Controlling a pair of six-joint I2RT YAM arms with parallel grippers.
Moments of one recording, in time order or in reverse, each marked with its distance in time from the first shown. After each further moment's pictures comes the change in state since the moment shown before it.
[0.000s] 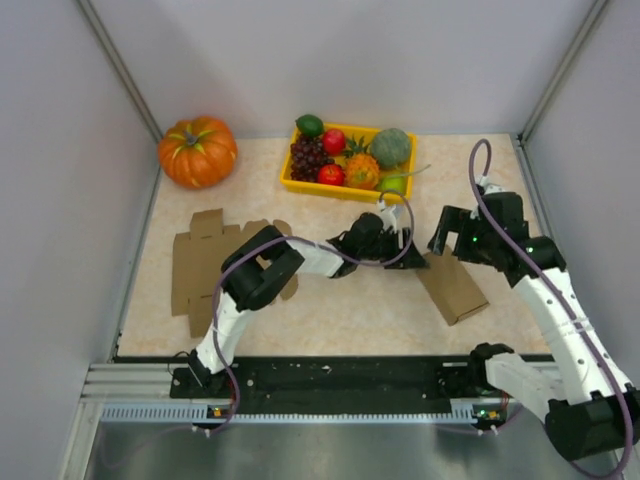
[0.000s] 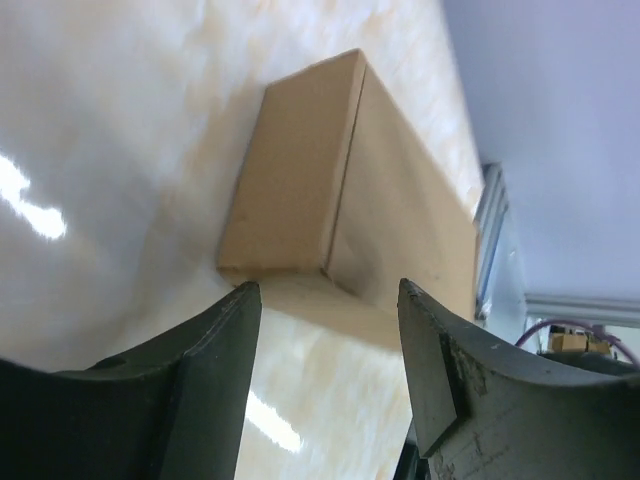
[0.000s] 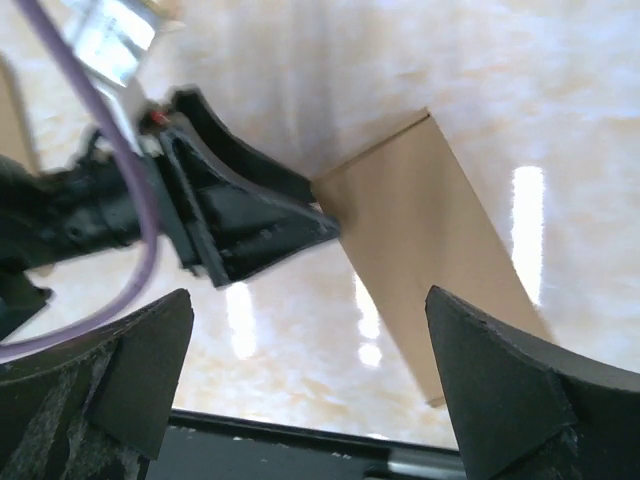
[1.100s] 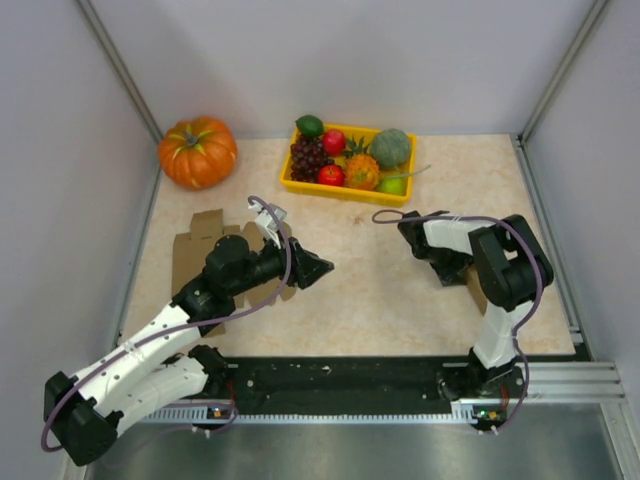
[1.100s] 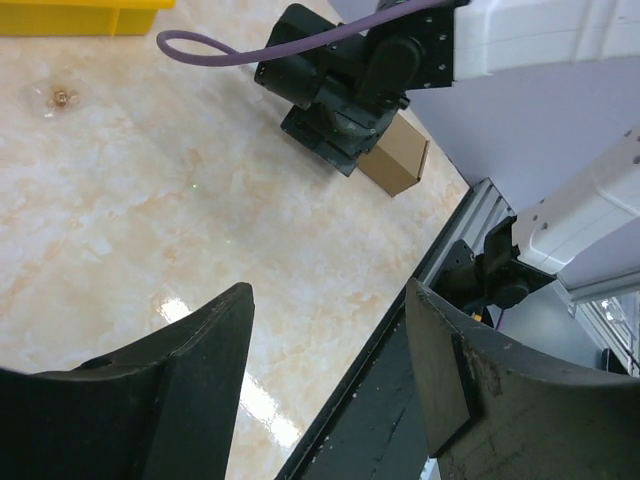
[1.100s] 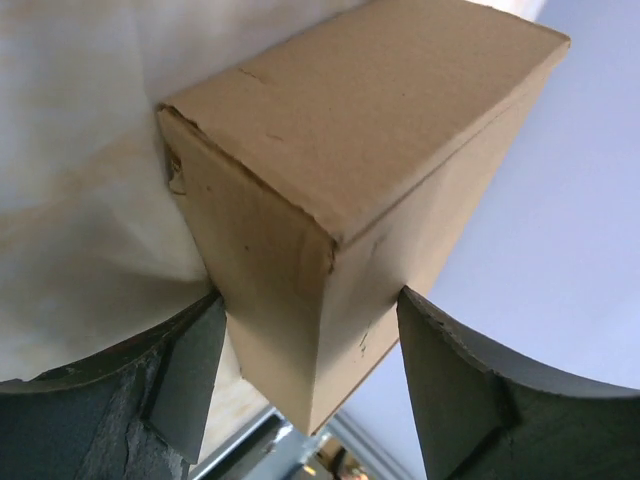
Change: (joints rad) left arm 0.193 -1.300 -0.541 -0.525 -0.104 0.311; right arm 0.156 0.884 0.052 -0.088 0.831 -0.257
